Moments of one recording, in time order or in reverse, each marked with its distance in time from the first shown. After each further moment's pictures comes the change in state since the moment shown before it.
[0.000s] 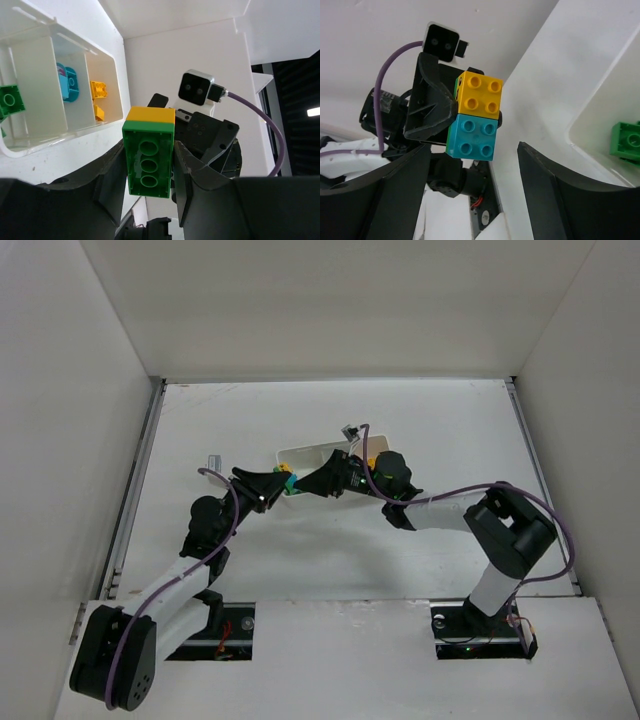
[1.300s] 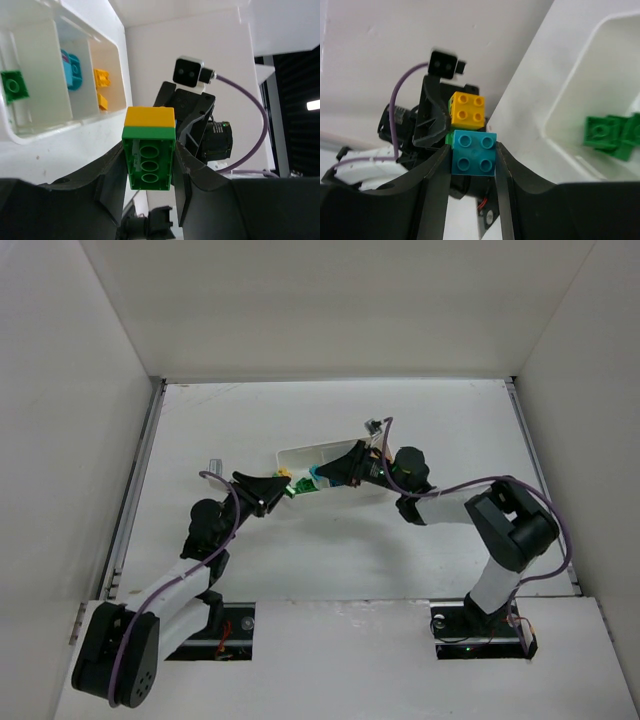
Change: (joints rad) left arm -0.003 0.018 -0.035 0.045 0.045 -0.010; right arm -0.106 0.026 -0.058 0.123 -0.067 0.121
